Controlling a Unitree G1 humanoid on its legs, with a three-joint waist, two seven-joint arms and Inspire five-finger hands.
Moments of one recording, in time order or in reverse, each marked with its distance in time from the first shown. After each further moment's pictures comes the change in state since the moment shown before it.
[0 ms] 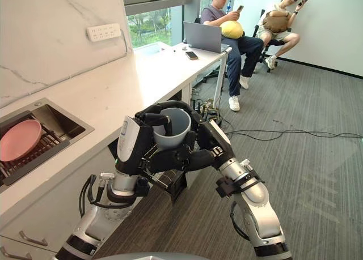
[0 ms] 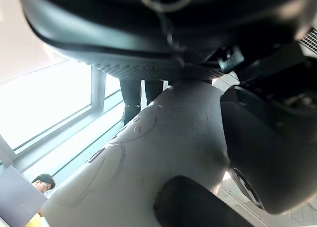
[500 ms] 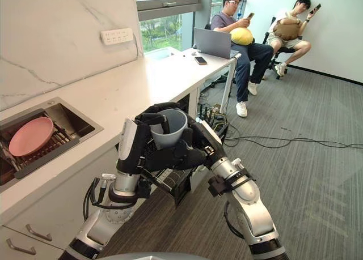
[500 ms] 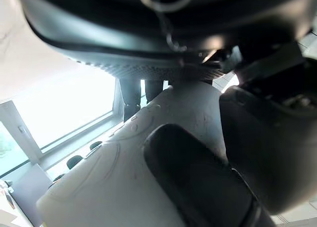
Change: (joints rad) left arm 0.019 -0.002 -0.019 0.003 -0.124 0.045 -0.029; right arm -0.046 0.002 0.074 0.001 -0.031 0.041 -0.080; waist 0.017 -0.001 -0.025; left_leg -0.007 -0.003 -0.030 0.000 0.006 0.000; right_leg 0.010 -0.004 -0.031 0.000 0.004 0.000
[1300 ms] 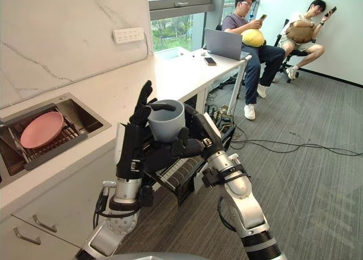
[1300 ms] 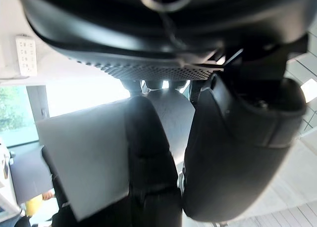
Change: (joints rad) left arm 0.101 -0.049 -0.108 -0.044 -0.228 -0.082 -0.043; right arm -0.054 0.099 -0.012 0.079 0.039 -0.062 -0.161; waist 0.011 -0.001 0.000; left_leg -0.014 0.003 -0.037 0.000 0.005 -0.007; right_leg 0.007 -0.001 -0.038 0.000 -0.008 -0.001
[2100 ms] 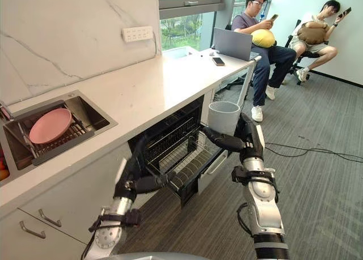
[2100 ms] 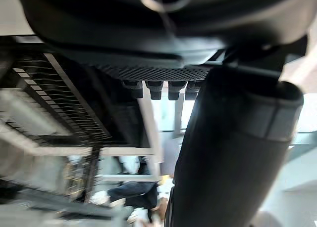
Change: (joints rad) left arm 0.191 -0.049 0.177 0.401 -0.453 0.236 -0.433; right arm -0.023 -0.083 -0.270 0.286 -0.172 0.074 -0.135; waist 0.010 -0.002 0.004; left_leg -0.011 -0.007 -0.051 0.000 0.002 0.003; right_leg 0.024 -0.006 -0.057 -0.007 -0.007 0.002
